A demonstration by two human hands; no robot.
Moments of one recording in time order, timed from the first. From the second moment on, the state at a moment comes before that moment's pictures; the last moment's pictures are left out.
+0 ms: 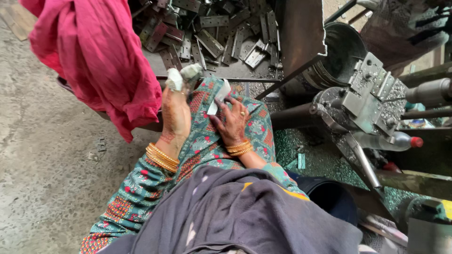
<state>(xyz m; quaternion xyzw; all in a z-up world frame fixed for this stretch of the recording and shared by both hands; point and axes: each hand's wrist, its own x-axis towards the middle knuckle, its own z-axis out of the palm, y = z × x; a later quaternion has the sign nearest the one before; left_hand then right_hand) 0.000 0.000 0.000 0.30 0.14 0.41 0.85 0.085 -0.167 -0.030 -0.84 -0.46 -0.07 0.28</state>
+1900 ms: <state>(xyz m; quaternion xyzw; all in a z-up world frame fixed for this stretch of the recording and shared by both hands) 0.010 -0.051 0.115 0.83 0.11 0.36 0.40 0.080 -0.193 0.104 -0.35 -0.18 0.24 0.88</state>
